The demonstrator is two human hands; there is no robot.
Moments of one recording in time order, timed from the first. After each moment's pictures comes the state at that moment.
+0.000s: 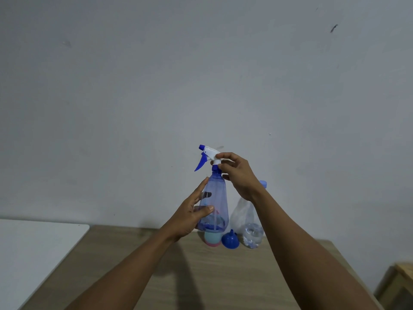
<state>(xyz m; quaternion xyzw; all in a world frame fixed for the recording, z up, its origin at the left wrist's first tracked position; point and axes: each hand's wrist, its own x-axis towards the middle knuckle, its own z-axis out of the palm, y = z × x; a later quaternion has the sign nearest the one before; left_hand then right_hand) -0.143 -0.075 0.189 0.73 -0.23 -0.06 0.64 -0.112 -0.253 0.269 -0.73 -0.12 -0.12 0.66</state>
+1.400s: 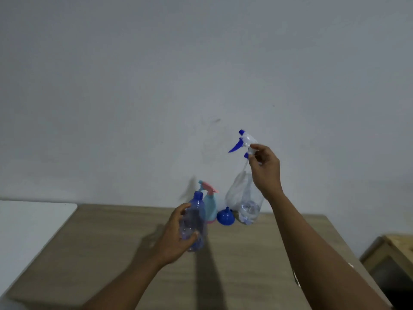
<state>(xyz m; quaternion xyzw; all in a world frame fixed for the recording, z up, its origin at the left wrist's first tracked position) -0.139 -0.055 0.050 0.81 -0.18 0.03 0.56 -0.095 -0.322 0.199 -0.74 -0.01 -0.32 0.59</state>
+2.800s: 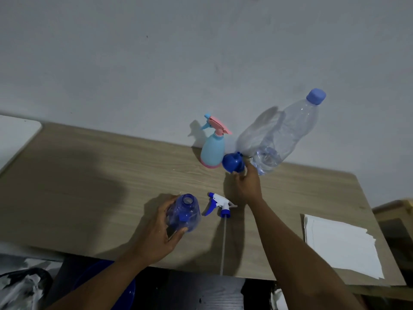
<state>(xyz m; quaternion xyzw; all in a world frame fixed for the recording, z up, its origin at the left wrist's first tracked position) -0.144 -0.054 -0.102 0.83 -0.13 -0.05 0.54 -0.029 -0.334 -0.089 -0.89 0.11 -0.06 0.44</state>
